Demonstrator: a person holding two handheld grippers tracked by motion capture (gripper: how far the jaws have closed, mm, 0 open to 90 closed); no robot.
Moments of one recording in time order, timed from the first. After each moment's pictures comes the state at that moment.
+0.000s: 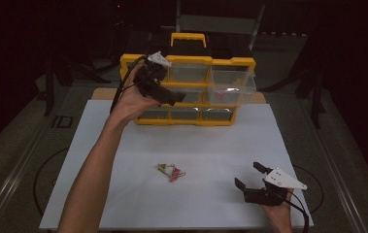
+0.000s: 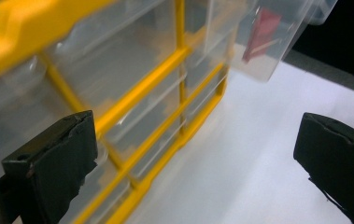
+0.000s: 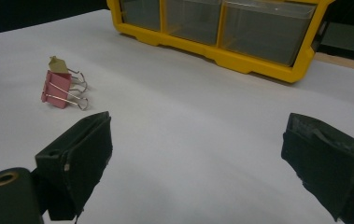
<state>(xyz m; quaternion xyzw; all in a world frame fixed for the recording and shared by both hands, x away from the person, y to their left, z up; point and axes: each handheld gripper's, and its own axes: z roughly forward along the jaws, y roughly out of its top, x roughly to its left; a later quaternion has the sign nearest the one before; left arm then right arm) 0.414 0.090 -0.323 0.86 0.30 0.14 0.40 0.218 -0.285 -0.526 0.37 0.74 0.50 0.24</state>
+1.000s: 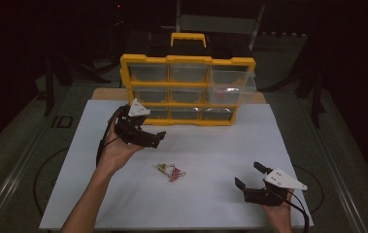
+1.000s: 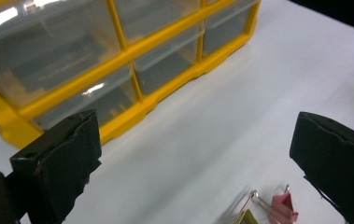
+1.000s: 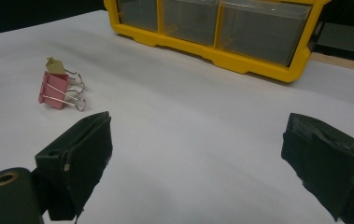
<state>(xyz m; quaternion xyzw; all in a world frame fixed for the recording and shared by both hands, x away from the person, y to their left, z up) 0.329 0.127 -0.409 0.83 0.37 0.18 0.37 0.218 -0.285 -0.526 0.38 0.74 0.50 0.24</state>
